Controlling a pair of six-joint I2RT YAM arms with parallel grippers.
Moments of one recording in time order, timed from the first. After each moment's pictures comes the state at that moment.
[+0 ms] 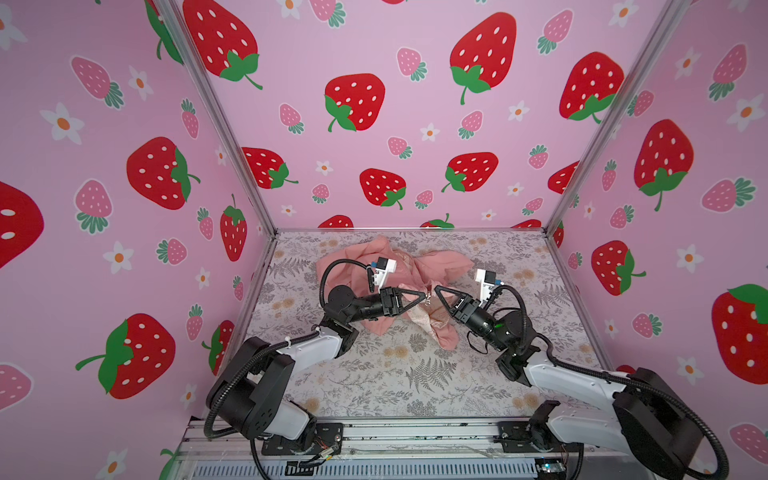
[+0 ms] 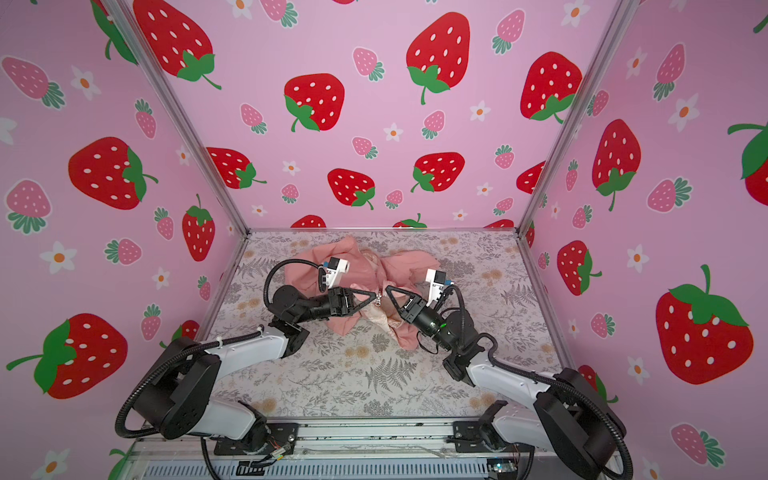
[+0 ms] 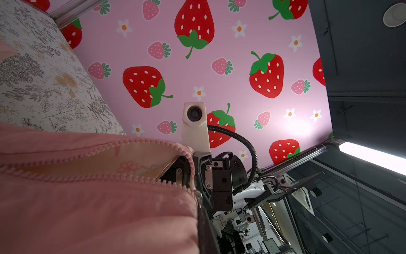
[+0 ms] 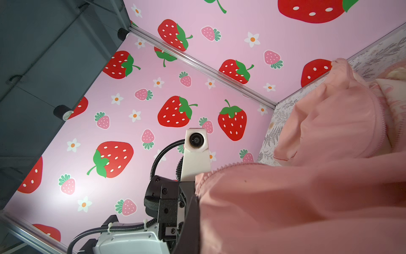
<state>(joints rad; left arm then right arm) -0.51 1.47 0.63 1.13 0.92 -1.31 0.79 1.21 0.42 1.07 -0.23 1.20</state>
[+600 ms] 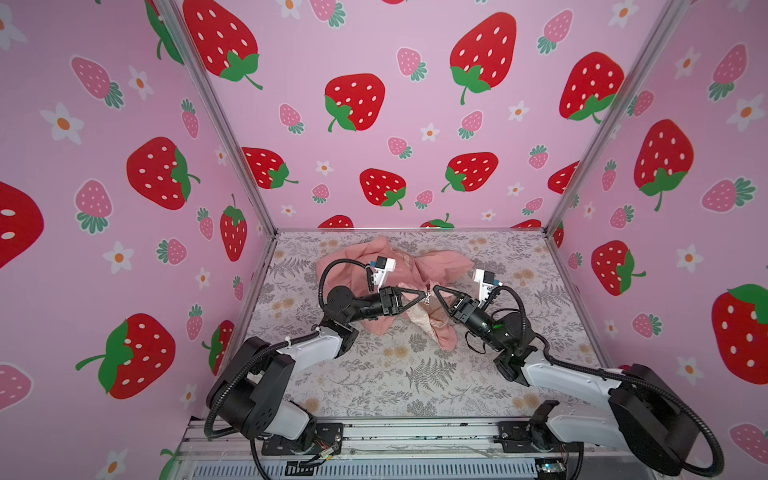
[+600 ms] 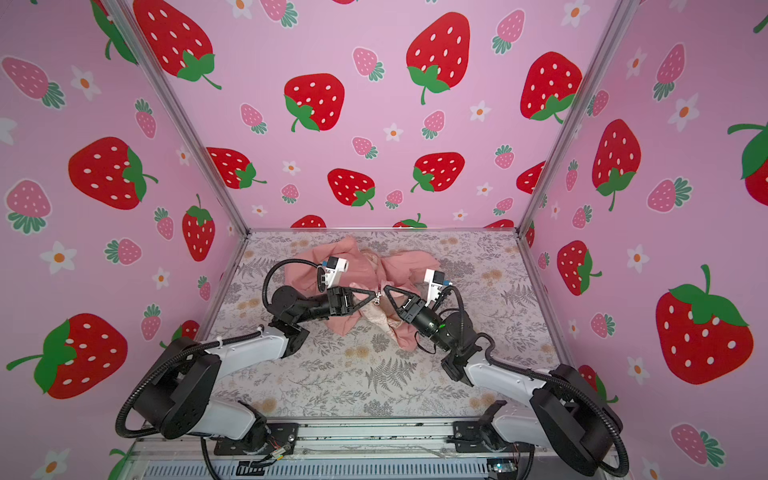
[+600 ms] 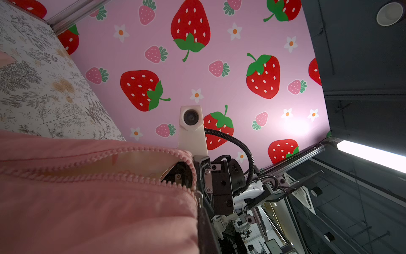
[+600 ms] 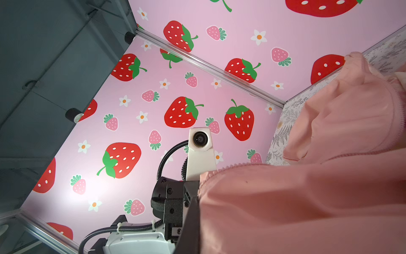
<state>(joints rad) -0.51 1.47 0.63 1.16 0.91 -1.31 0.81 1.23 0.42 1.12 -0.22 1.23</state>
